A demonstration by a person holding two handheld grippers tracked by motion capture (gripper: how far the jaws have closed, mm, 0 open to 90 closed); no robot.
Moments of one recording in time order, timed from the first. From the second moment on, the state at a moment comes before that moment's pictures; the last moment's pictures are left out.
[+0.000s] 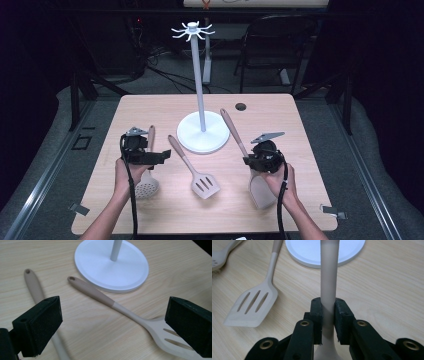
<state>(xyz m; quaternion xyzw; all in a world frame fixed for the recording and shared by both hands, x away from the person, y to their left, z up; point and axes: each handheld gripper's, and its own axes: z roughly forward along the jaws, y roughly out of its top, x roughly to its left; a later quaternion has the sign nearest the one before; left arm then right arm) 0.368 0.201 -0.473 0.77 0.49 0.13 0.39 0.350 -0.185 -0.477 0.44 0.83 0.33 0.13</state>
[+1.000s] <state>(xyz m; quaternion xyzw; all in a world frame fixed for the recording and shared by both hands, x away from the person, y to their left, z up) 0.398 0.101 -0.460 0.79 0.42 0.06 0.44 0.361 -0.160 -0.463 0.42 0.81 0.37 0.16</state>
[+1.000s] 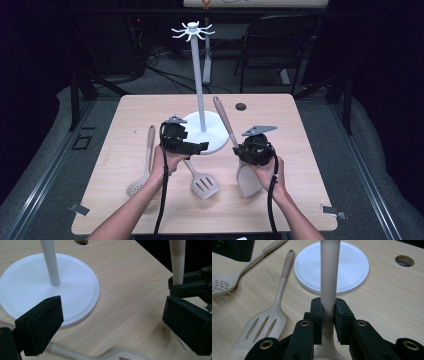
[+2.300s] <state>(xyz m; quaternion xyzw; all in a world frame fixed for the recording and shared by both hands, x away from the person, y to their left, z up) 0.398 0.044 -0.452 0.76 0.33 -0.04 0.56 0.347 -0.147 -0.463 0.39 0.81 0.38 0.20</state>
